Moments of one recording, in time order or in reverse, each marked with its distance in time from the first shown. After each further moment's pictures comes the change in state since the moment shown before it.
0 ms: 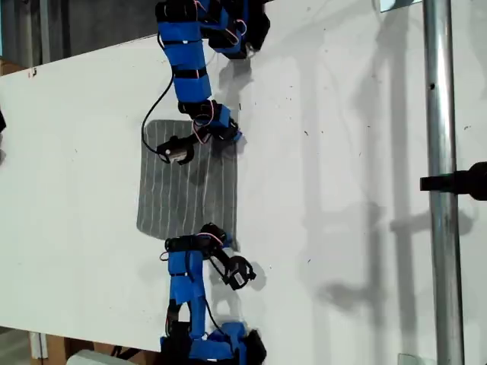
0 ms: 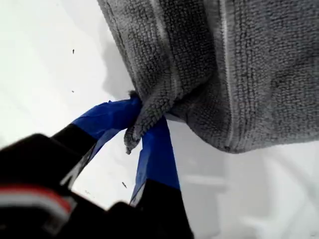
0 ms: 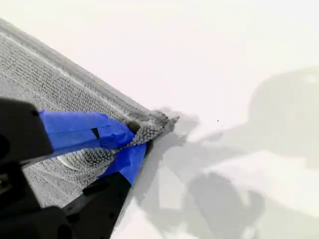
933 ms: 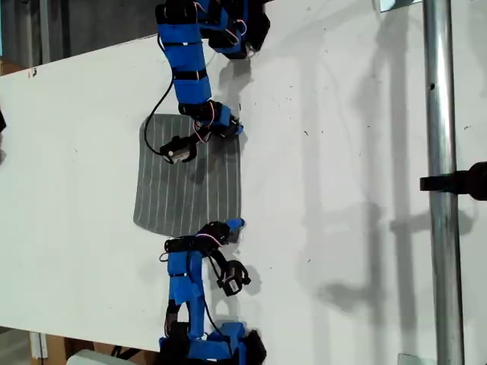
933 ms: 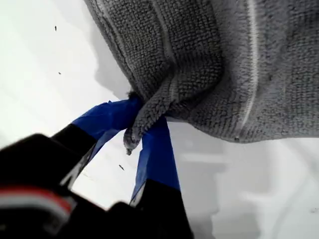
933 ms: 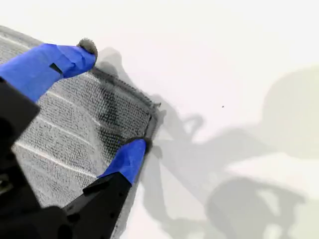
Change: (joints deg) arm 0 -1.4 -1.0 0.8 -4.0 10.1; arm 1 0.7 -1.2 -0.4 0.2 -0.4
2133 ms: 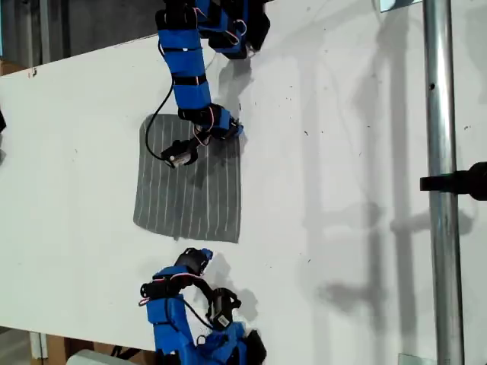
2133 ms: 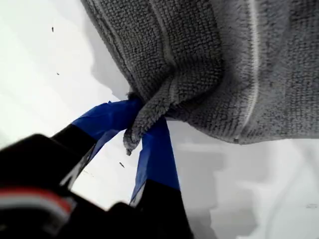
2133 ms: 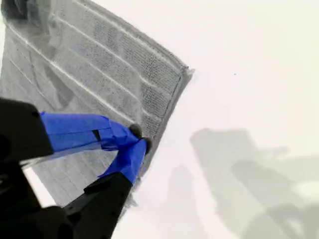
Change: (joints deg) arm 0 -4.3 30.7 20.9 -6.1 -0.5; arm 1 0.1 -4.0 -4.7 3.3 -0.6
